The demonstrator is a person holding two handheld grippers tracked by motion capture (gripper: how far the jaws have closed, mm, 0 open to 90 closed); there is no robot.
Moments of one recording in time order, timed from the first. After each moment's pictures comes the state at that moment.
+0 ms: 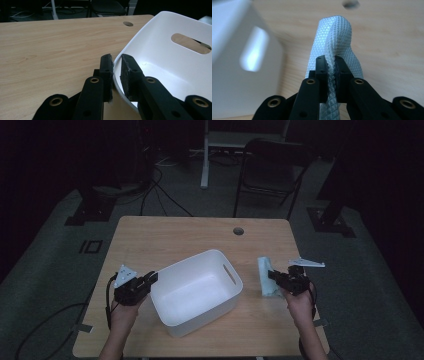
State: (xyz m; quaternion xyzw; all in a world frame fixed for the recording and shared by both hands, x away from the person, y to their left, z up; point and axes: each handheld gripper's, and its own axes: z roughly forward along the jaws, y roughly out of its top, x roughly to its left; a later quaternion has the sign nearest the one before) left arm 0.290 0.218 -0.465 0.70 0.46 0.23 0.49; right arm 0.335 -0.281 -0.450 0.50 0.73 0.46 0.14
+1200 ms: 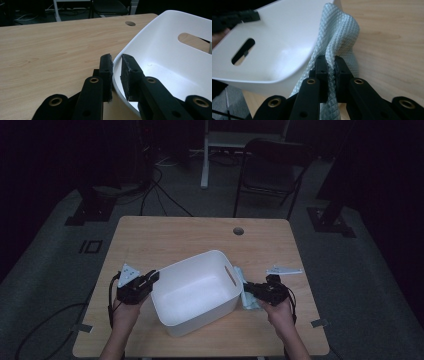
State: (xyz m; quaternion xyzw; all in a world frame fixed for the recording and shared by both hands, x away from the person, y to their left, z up) left arm 0.293 0.212 -0.465 0.70 0.46 0.25 0.49; right arm 0.315 -0.220 -0.464 0.43 0.75 0.50 0.02
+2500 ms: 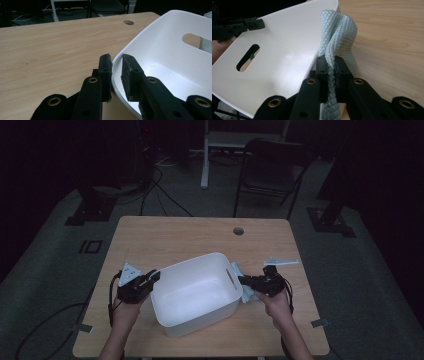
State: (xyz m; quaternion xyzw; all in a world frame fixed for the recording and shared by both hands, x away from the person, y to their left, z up) left arm 0.296 0.211 -0.465 0.71 0.45 0.25 0.48; right arm 0.339 -0.211 -0.453 0.41 0.76 0.50 0.00
